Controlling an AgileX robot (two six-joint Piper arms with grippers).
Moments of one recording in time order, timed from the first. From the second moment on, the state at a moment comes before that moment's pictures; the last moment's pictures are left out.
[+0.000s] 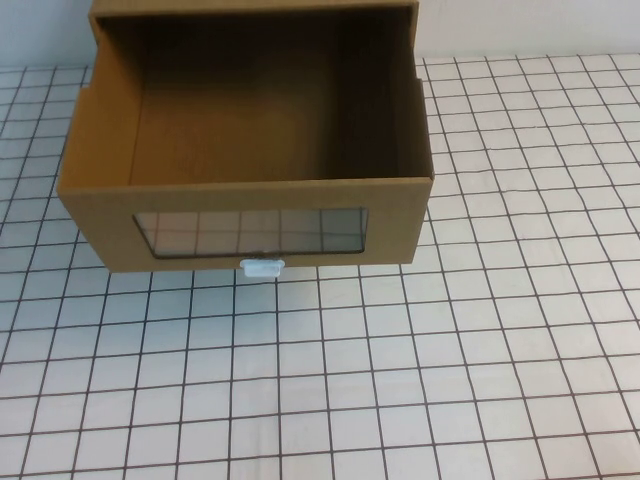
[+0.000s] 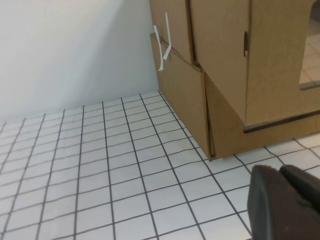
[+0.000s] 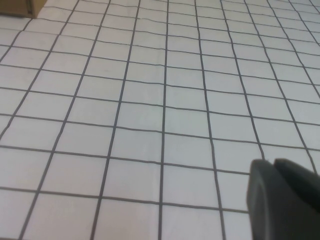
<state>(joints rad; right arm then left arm) 0.12 -0.01 0.02 -0.10 0.41 0.03 -0.15 -0.01 0.03 -0.20 0.11 0.36</state>
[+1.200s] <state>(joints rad) 0.12 -0.01 0.02 -0.16 0.16 0.03 -0.15 -0.01 0.03 -0.26 -0.27 0.26</state>
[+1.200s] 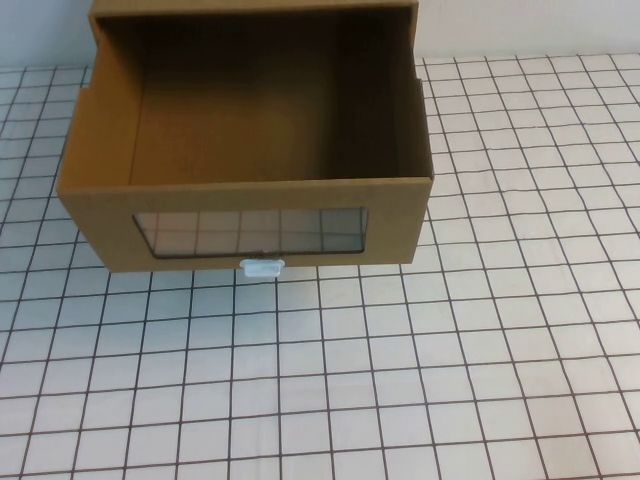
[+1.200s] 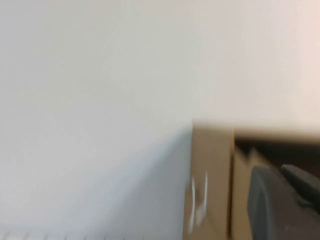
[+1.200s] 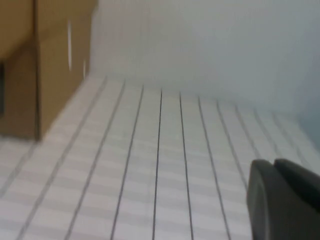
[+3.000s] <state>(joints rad) 0.13 0.65 -0.99 0.21 0.66 0.08 -0.15 0.92 -1.07 -0.25 0.41 0.14</state>
